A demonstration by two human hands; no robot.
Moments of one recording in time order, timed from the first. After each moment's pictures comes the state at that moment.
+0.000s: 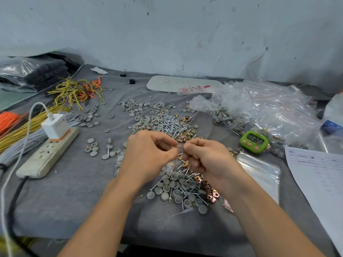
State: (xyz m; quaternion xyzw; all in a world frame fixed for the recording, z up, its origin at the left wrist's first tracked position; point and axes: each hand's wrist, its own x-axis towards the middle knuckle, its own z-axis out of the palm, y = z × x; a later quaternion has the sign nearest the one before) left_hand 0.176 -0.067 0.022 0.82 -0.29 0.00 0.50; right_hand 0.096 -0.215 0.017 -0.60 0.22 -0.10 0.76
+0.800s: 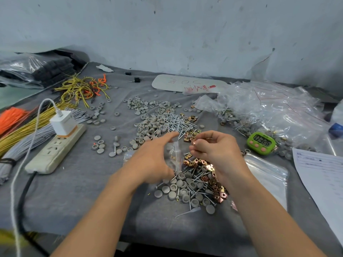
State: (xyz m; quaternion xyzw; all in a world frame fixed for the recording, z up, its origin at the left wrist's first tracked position) left_hand 0.198 -0.060 0.012 0.89 -0.36 -0.12 0.27; right_hand 0.107 -0.218 0.012 -0.63 0.27 -0.22 0.70
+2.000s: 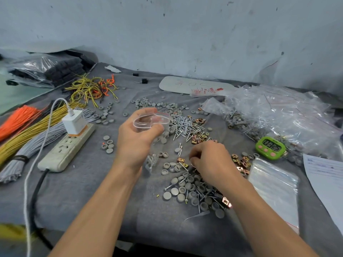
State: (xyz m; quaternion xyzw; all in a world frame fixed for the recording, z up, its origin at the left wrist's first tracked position) left_hand 0.211 -0.038 0.026 0.61 -0.18 0.00 0.77; right_hand 0.122 -0.202 0.012 -0.95 0.22 -0.05 0.21
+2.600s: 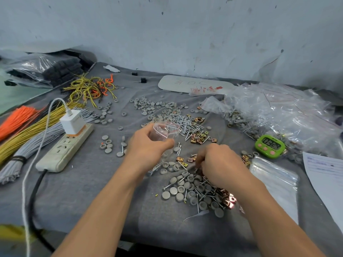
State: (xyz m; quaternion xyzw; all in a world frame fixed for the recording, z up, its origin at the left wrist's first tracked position) left_hand 0.207 -0.046 0.013 0.77 -0.16 -0.09 0.61; right_hand 0.109 -0.207 0.021 -0.96 0.24 0.03 0.11
